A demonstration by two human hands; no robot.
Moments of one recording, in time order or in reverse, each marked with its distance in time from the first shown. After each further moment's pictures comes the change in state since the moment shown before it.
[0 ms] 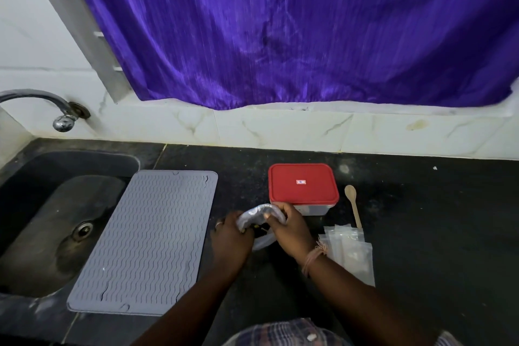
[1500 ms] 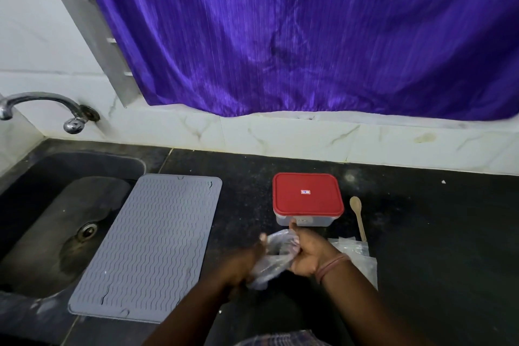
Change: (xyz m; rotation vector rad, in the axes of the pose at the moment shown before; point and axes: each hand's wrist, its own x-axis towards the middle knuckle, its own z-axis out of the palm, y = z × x) left_hand -0.012 0.002 -0.008 -0.594 -0.699 -0.256; right_hand -0.008 -0.029 -0.032 0.734 -0.278 0.734
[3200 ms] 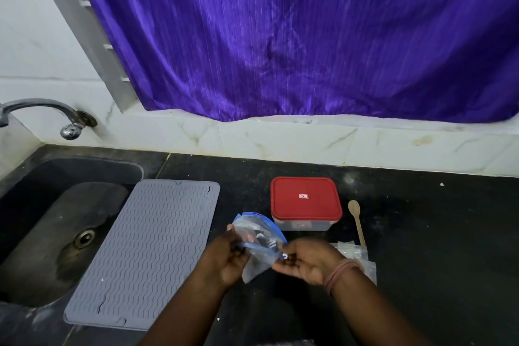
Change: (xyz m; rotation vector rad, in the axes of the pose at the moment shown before) left_hand -0.020 0.048 0.003 -0.854 0.380 -0.017; right_hand -0.016 -0.001 0.009 -0.174 0.188 0.002
